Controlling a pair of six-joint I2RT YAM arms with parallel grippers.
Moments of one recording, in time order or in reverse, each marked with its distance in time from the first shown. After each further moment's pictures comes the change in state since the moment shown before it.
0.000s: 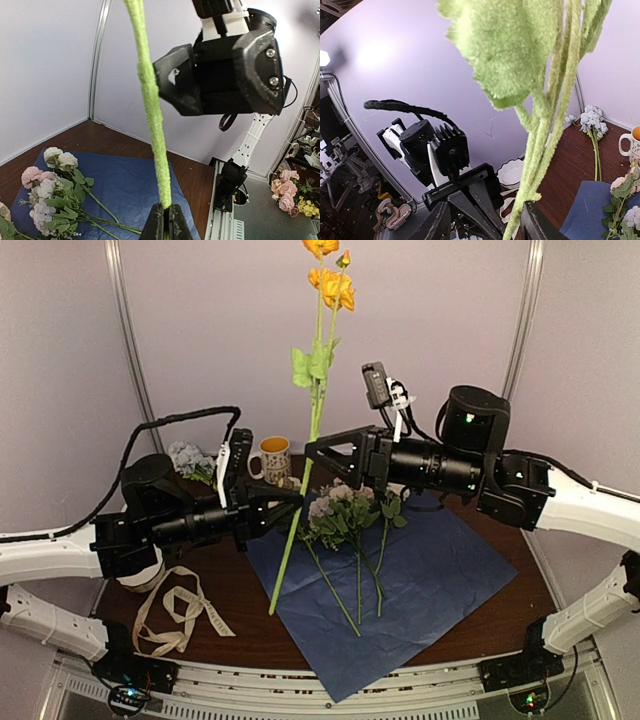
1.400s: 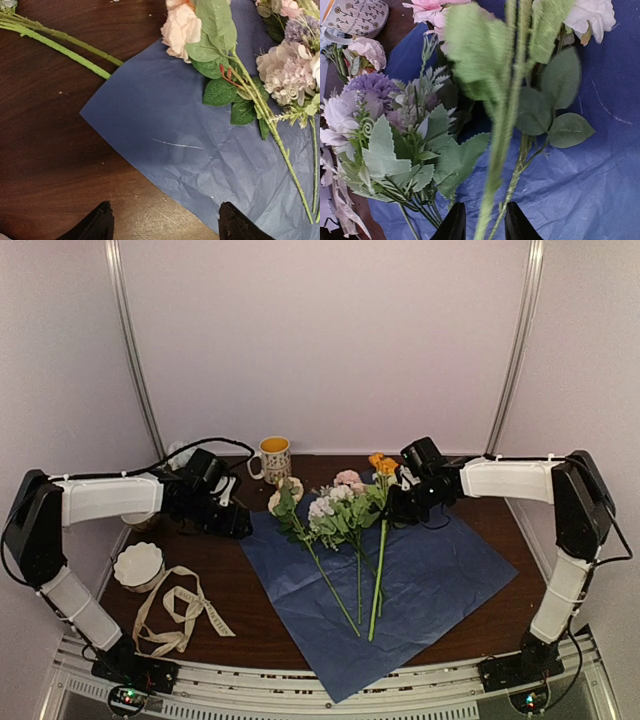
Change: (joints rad) left arm 0.516 0.501 0.223 -0.754 -0.189 -0.073; right arm -0.528 0.480 -0.019 -0.490 0.080 0.180
